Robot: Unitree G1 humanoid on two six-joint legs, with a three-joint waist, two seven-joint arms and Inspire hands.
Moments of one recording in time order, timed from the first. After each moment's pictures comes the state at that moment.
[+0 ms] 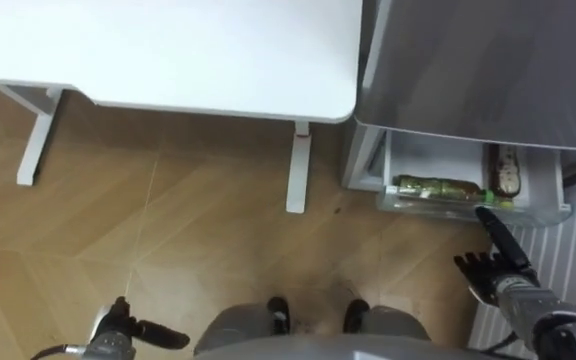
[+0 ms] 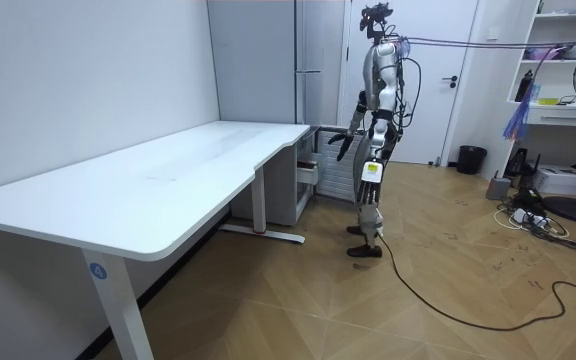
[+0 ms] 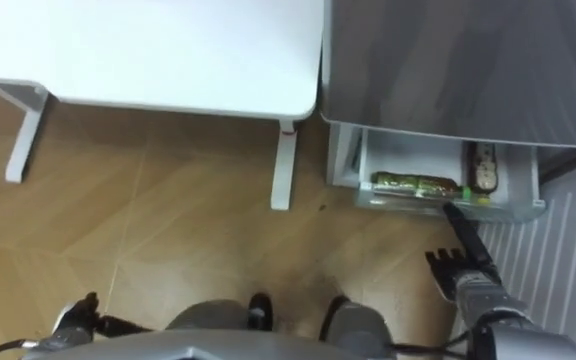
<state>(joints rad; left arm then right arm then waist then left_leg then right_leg) 0.04 0.27 -0.09 1.19 0.07 0.07 0.16 -0.23 -0.33 -0.17 1.40 1.46 0.05 0.07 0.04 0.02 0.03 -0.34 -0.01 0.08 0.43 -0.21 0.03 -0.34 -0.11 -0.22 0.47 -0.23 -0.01</state>
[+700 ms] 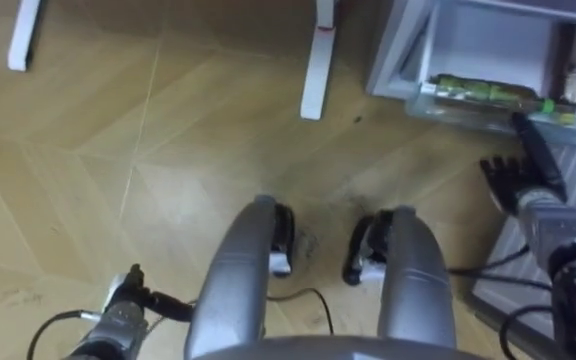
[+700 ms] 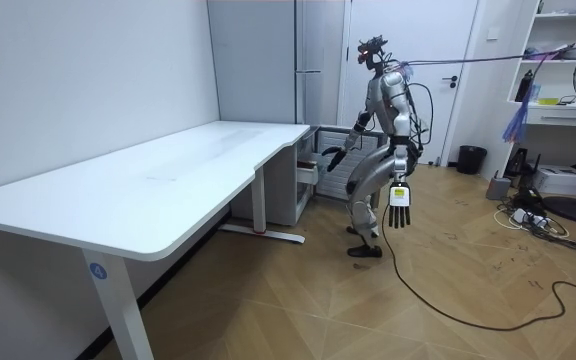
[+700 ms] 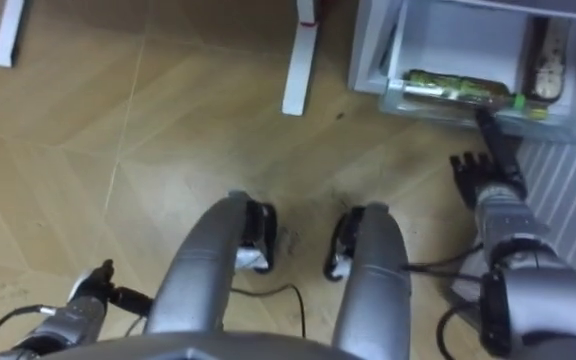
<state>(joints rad) -0.02 0.27 -0.19 1.17 0.00 0.08 0.19 -0.46 -0.46 -0.10 1.28 1.60 0.00 0.08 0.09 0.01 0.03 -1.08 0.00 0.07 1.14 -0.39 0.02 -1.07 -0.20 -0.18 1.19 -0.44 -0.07</state>
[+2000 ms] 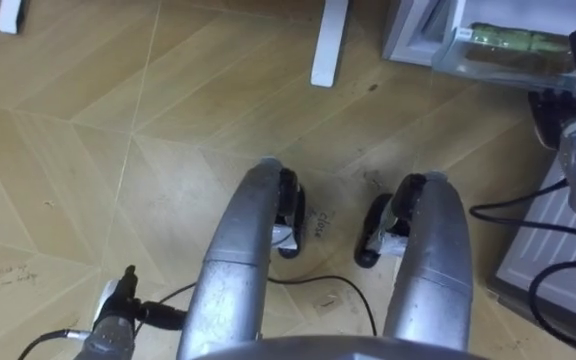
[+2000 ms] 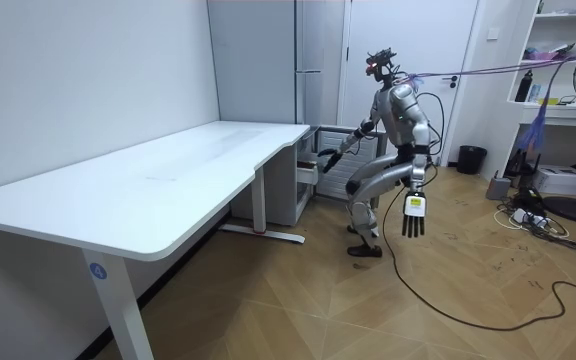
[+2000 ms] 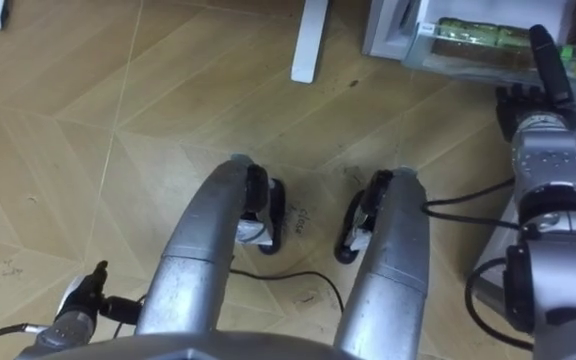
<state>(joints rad) 0.17 0.34 -0.24 0.96 -0.08 0.01 0.19 -0.54 -0.52 -0.06 1.05 1.66 -0.07 -0.24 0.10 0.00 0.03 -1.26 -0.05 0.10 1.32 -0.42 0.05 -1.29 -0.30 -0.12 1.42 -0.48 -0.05</state>
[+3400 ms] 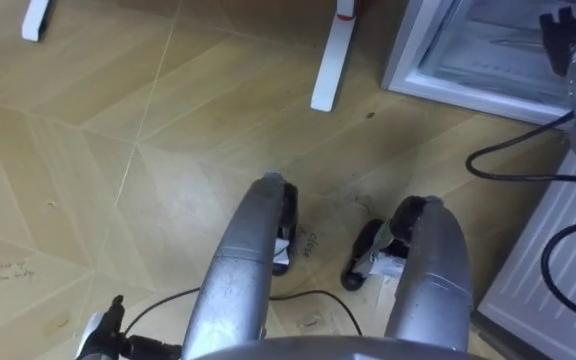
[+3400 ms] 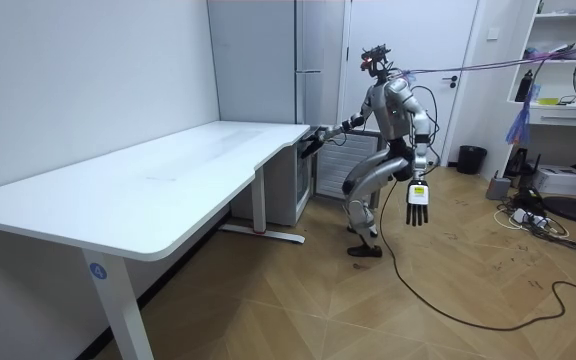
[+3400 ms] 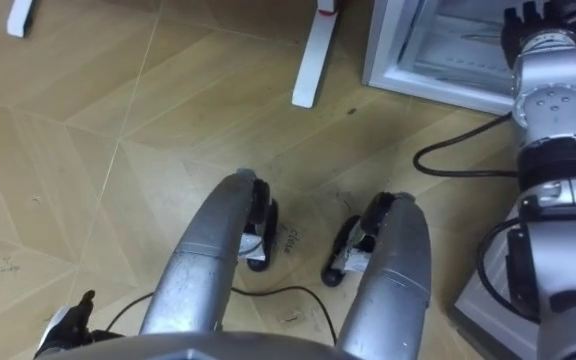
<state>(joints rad) 0.30 0.38 -0.23 0.88 -0.08 -0.01 0.16 -0.61 -0.55 0.06 0.78 1.64 -0.15 -0.39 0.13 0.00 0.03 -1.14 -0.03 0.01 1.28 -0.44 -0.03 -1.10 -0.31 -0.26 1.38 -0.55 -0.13</state>
